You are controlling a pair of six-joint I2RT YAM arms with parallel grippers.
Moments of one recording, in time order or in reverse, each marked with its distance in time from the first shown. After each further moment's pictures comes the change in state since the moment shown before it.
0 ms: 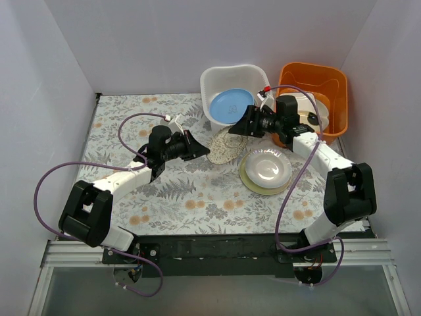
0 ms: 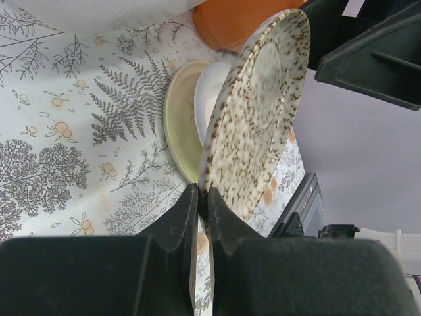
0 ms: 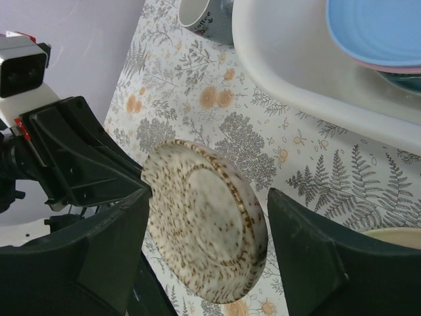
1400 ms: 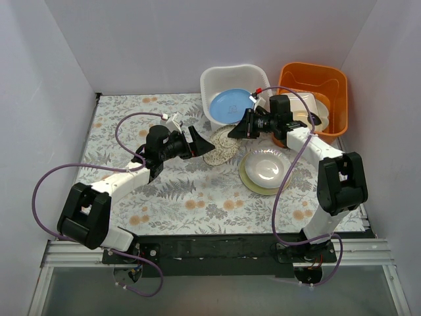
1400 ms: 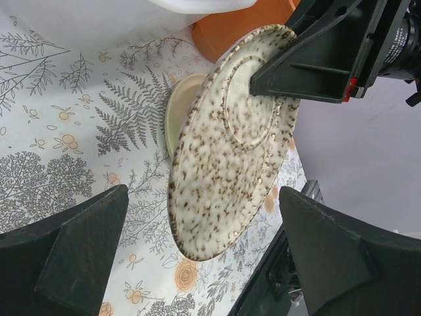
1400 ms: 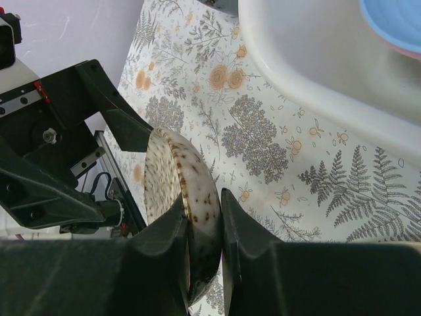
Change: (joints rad) left arm 0.013 -0.019 -0.010 0.023 -0.012 0.013; right arm 0.011 0.117 0.066 -0.037 -0.108 -0.018
